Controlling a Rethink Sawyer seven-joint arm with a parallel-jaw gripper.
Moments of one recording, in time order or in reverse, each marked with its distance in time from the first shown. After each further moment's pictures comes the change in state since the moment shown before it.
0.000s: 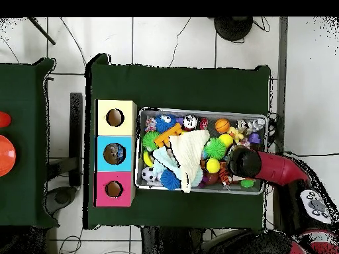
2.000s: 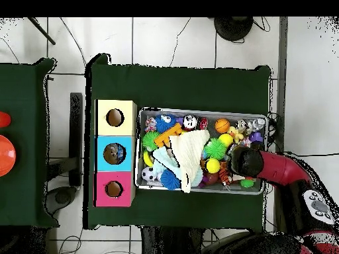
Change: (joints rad) arm -0.024 -0.003 0.031 0.001 0.000 0.014 0.000
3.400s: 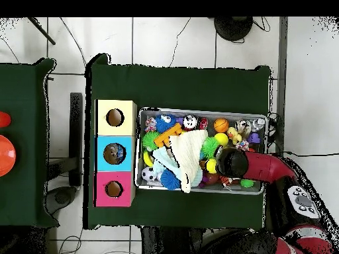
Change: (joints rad) arm 0.070 -0.007 -0.016 0.046 -0.009 -0.014 0.000
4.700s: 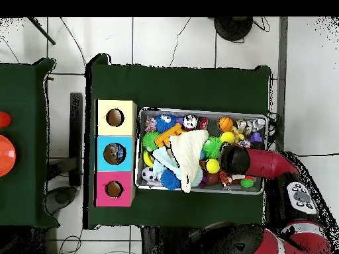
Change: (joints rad) arm 0.033 0.030 -0.054 -0.069 -0.008 -0.017 0.000
